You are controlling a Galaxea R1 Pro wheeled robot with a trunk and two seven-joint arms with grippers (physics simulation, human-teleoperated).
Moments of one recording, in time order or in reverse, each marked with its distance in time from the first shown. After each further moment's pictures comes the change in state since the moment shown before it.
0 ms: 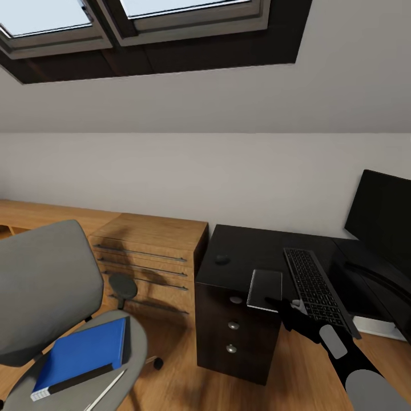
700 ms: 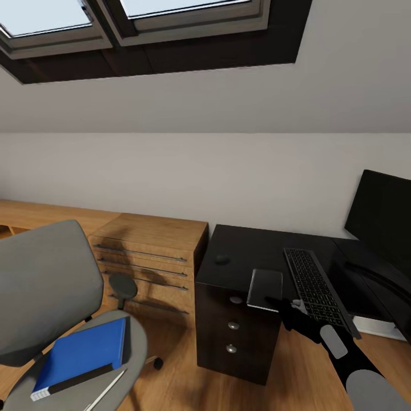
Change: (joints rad) left arm 0.000 -0.028 -0.001 0.000 0.000 0.000 0.002; right arm 0.000 -0.002 -0.002 0.001 -0.002 0.000 0.010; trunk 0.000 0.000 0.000
